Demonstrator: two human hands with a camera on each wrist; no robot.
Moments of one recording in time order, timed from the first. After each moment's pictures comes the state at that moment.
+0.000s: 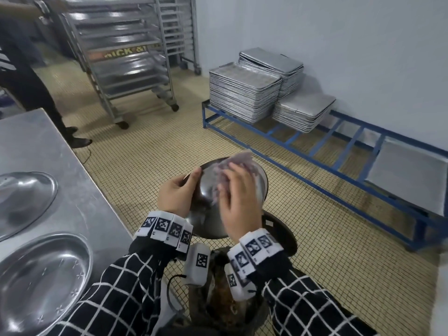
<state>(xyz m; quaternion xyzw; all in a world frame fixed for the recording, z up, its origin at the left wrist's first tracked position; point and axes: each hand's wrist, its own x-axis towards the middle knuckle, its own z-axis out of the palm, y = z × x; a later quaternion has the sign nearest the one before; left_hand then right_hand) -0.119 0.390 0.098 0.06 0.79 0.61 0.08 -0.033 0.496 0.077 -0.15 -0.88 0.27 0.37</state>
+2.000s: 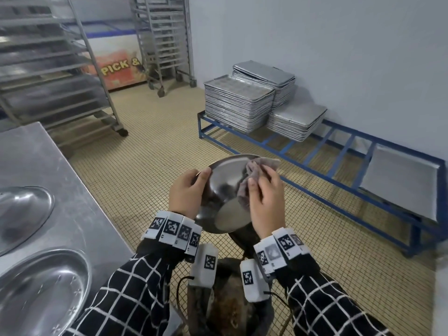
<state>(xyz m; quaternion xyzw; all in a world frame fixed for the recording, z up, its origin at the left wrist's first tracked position) -0.122 0.409 0.123 0.17 0.78 0.60 0.08 -0.023 0.543 0.094 -0.22 -0.83 0.35 0.38</state>
